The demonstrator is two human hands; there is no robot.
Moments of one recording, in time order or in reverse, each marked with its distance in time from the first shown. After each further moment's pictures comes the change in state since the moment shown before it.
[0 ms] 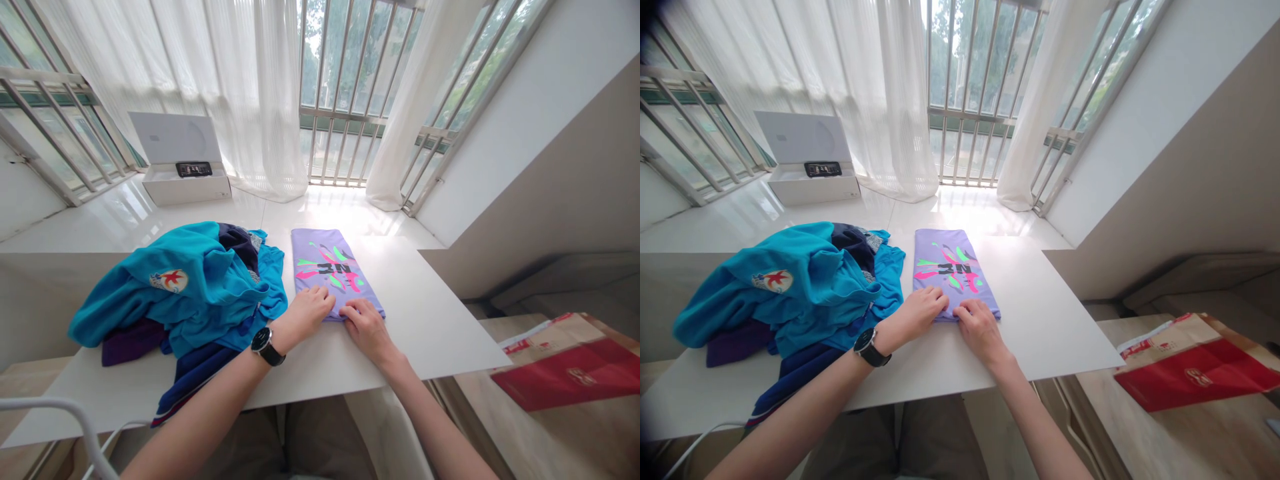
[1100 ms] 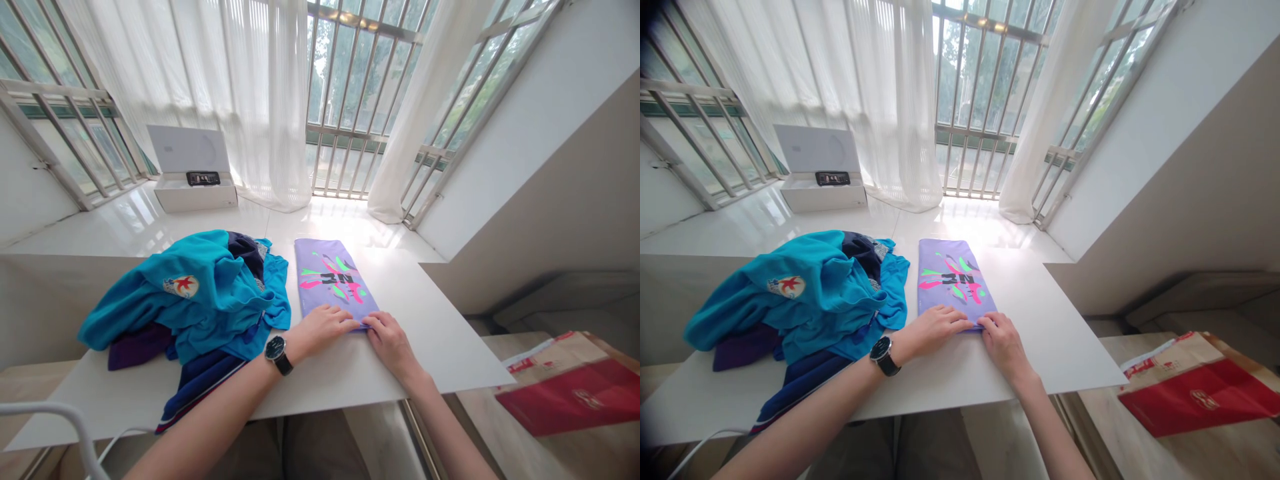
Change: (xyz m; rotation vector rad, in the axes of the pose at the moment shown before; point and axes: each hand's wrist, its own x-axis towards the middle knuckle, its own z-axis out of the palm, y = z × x) left_hand 0.003 0.007 0.014 -0.057 0.151 0.274; right_hand -0.026 0.035 -0.019 -0.066 -0.001 0.079
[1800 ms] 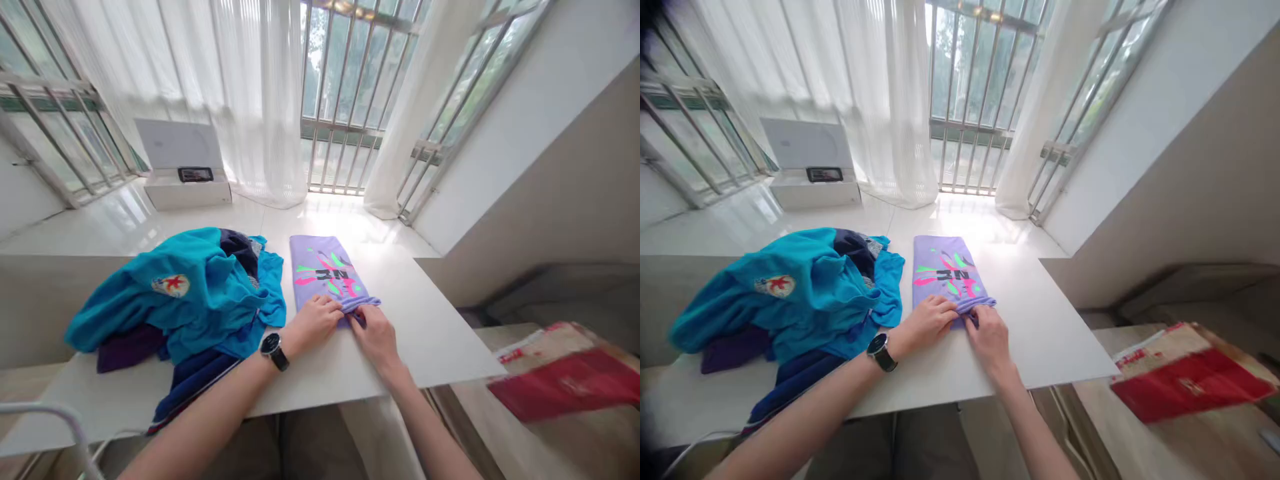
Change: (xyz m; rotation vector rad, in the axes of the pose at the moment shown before) left_hand 0.007 -0.007 0.014 0.048 0.074 -0.075; right_hand 0.016 -0.028 0.017 0.009 -0.031 0.358
